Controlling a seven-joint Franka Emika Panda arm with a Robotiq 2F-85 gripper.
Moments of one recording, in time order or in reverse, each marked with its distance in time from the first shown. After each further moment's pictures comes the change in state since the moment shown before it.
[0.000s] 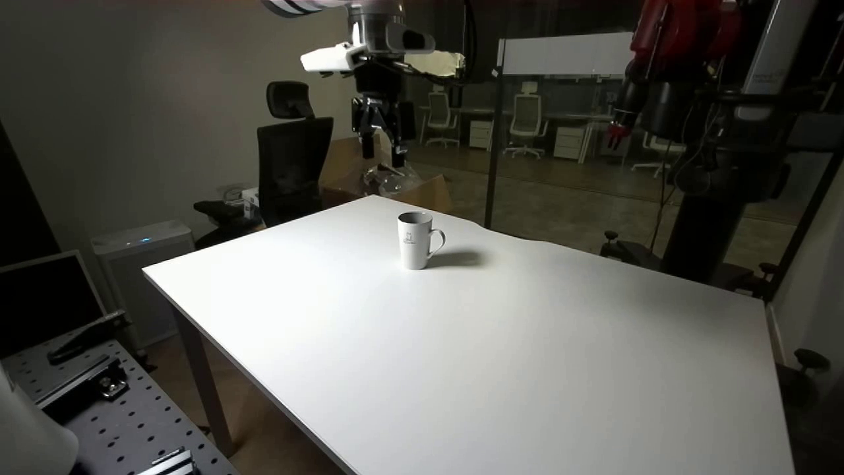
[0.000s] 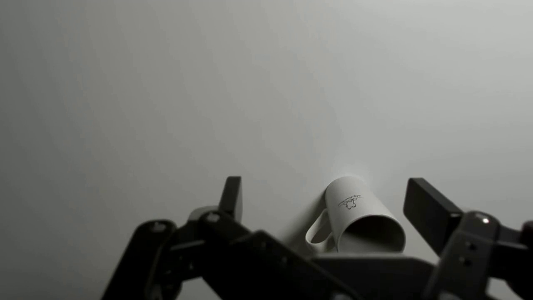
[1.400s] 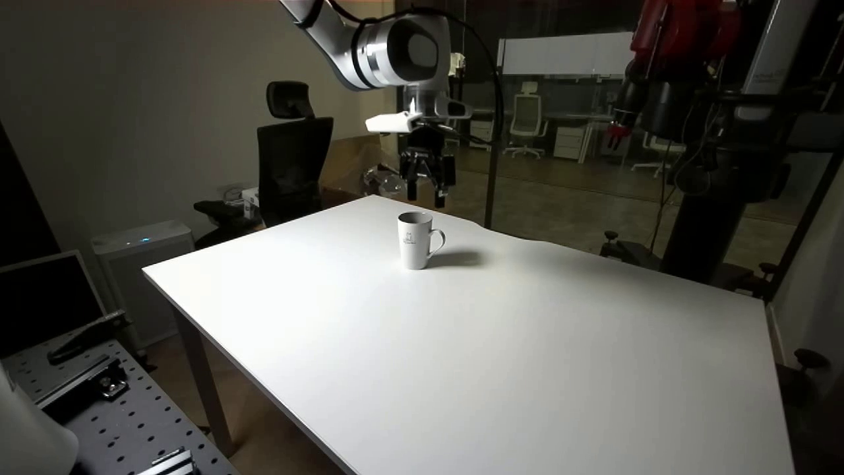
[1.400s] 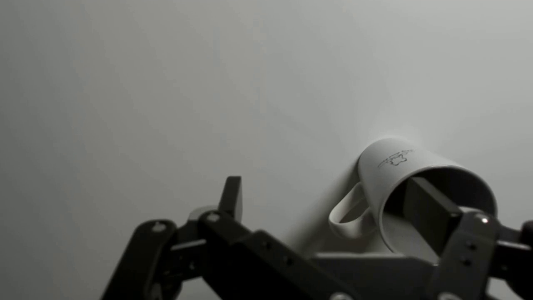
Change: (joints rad) arm 0.071 0.515 -0.064 0.479 -0.047 -0.065 0.075
